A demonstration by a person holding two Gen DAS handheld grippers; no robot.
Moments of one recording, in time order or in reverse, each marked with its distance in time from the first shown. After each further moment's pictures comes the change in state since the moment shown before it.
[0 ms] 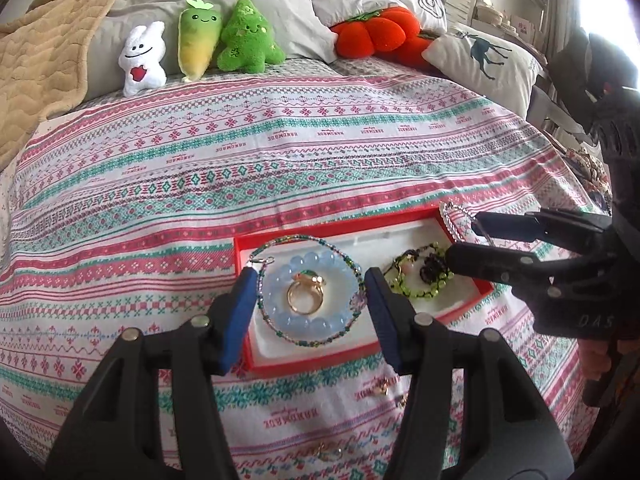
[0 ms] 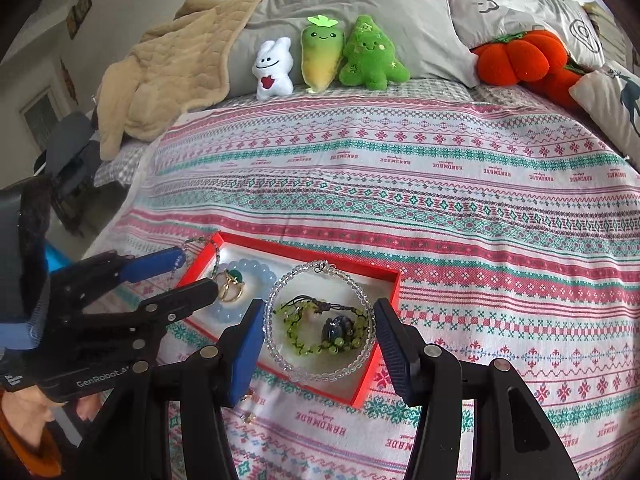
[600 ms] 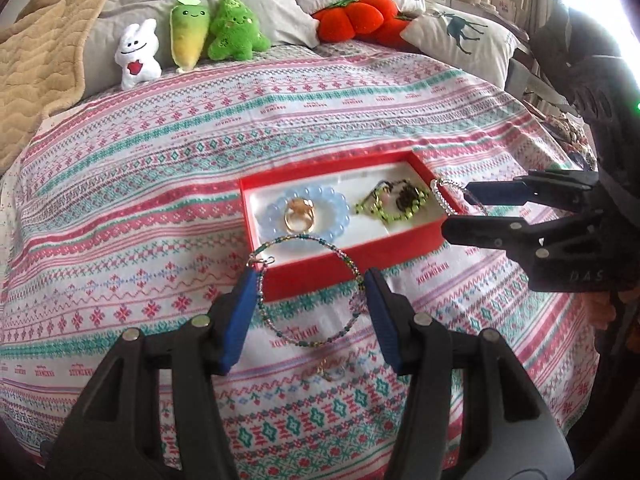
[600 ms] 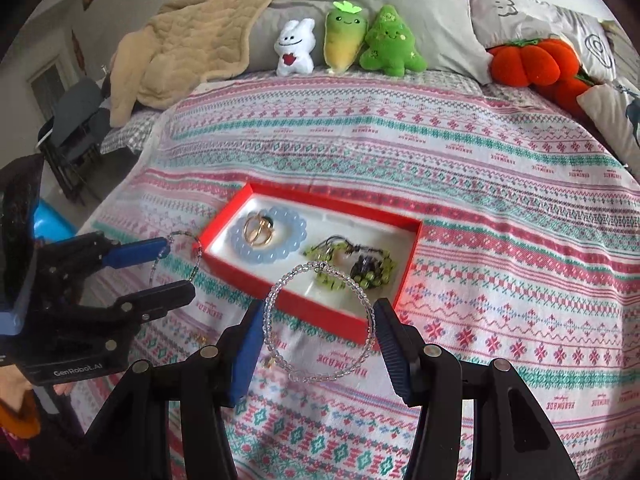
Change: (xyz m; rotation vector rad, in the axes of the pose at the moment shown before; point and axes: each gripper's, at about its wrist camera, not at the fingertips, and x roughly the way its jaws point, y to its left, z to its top) left arm -0.041 -0.003 -0.035 0.063 0.046 -0.019; right arm -0.022 0.027 -0.029 -0.076 0.057 -0.016
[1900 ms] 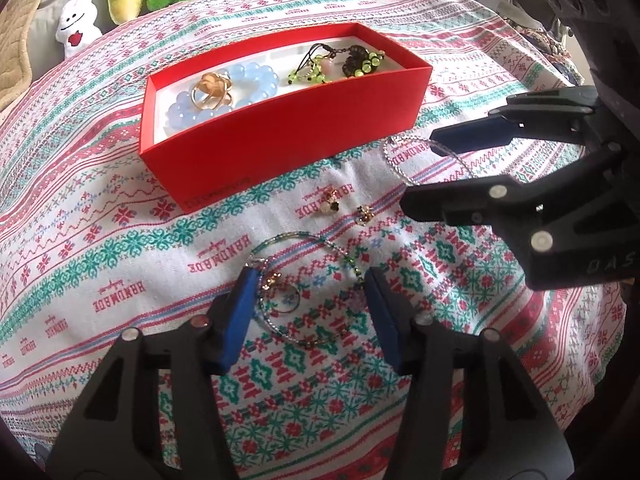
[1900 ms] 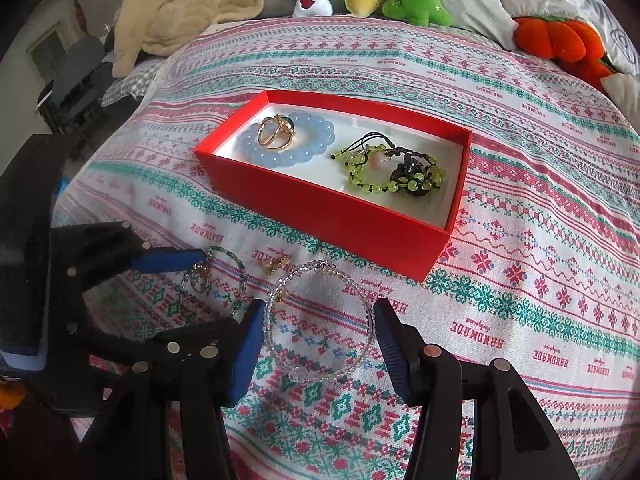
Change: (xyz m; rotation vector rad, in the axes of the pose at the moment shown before) left arm 0.049 -0.035 -0.057 0.140 0.210 -0.062; right arm 0.040 0.019 -0.040 -0.053 0.169 0.007
